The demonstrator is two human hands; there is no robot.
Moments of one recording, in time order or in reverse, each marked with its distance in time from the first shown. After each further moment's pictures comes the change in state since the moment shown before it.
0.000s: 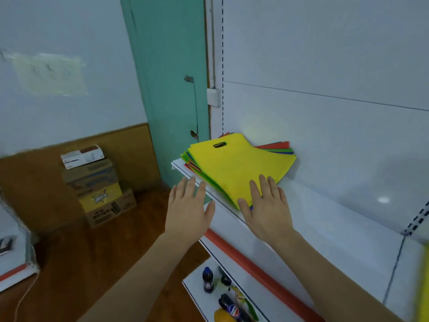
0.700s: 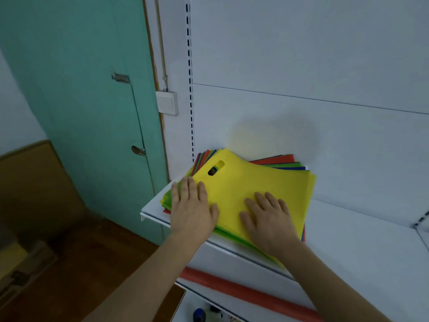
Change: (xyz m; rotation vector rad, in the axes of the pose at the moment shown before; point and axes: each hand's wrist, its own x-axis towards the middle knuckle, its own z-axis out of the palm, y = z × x) left_hand 0.213 -0.064 0.092 0.036 -0.092 0.370; right_hand 0.115 -0.046 0.061 -0.121 -0.157 0.384
